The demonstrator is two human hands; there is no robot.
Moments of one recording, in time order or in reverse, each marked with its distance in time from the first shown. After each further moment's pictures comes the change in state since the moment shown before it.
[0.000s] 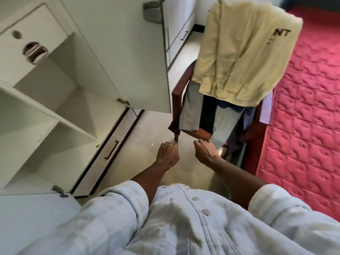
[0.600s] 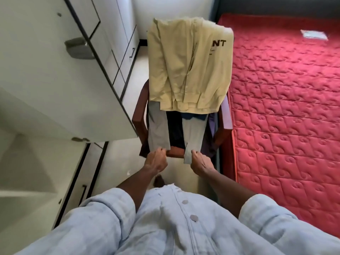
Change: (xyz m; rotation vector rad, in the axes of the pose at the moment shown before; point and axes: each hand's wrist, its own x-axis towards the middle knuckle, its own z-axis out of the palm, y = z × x) left_hand 0.144 0.038 -0.015 -0.059 -0.121 0.204; right_hand 0.026 0.089 -0.006 0.271 -0.053 0.476
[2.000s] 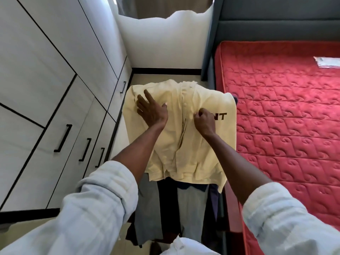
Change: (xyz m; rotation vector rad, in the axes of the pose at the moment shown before) left_hand 0.504 0.071 -0.318 -0.396 0.599 -0.452; right_hand 0.459 0.035 -0.348 0.703 0.512 0.135
